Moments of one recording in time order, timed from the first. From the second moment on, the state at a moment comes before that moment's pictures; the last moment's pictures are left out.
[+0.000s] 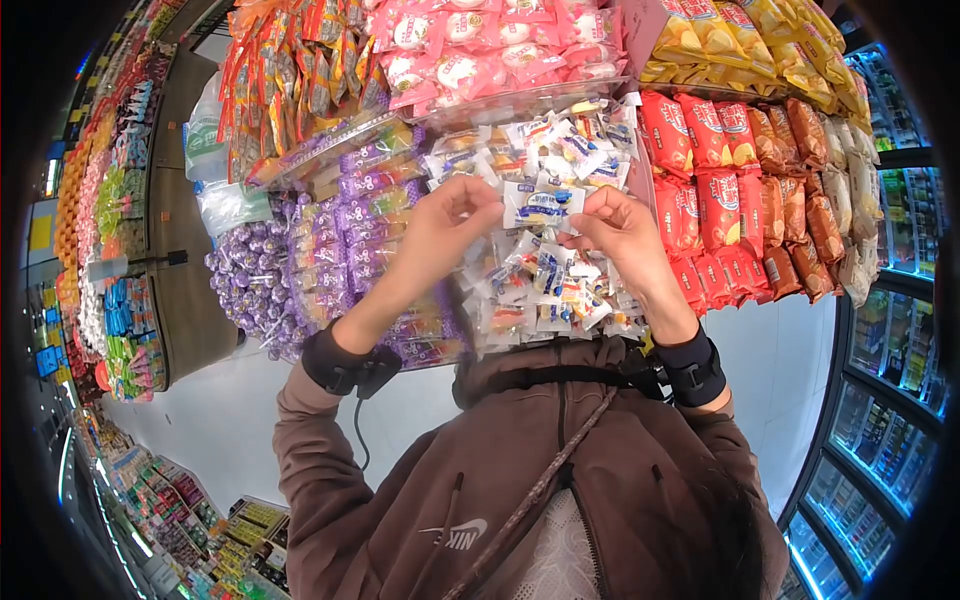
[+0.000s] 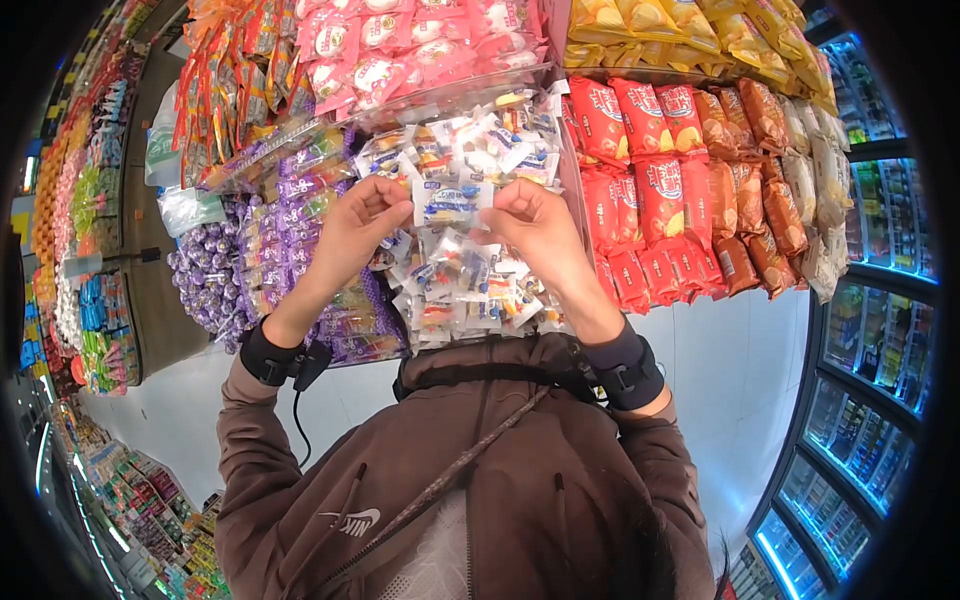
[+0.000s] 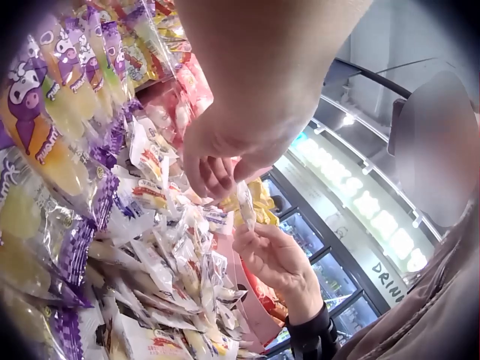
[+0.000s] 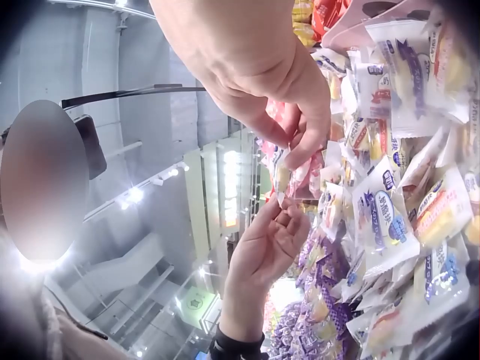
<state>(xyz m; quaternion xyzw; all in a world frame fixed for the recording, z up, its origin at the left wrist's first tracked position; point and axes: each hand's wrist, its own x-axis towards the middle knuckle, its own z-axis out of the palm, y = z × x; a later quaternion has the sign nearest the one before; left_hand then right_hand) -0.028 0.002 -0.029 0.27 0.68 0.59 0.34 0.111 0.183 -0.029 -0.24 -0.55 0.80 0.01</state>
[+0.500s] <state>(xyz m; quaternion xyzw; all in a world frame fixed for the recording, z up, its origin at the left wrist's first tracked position) -0.008 0.012 -0.006 0.64 0.73 0.23 -0.04 0.122 0.176 -0.037 -0.20 -0.54 0.82 0.01</state>
